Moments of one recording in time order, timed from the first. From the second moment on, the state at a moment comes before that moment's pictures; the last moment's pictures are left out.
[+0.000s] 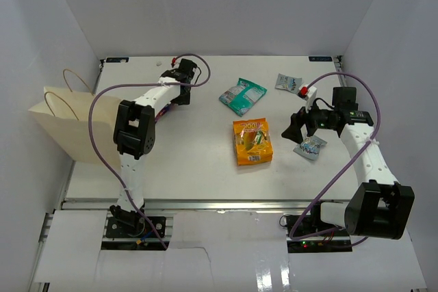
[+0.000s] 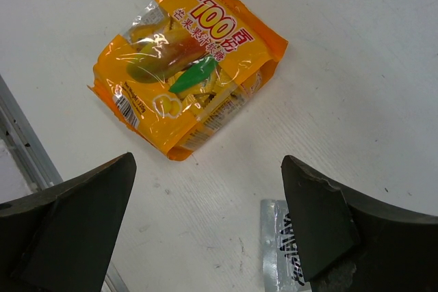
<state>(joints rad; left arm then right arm) -0.35 2.19 1.80 -0.73 -0.57 -0.25 -0.06 1.24 1.00 -0.70 -0.86 -0.64</state>
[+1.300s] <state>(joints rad) -0.30 2.17 1.67 -0.55 -0.51 -0.19 -0.06 1.24 1.00 -0.70 -0.86 -0.62</state>
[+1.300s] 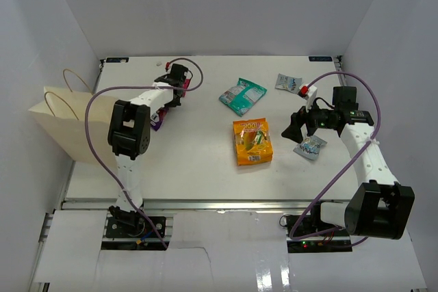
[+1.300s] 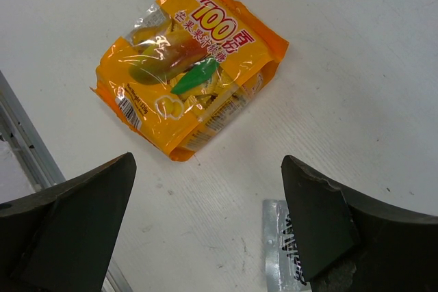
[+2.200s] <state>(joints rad) -0.33 1.23 1.57 -0.60 -0.15 -0.42 -0.06 1.21 1.00 -0.68 -0.91 -0.60</state>
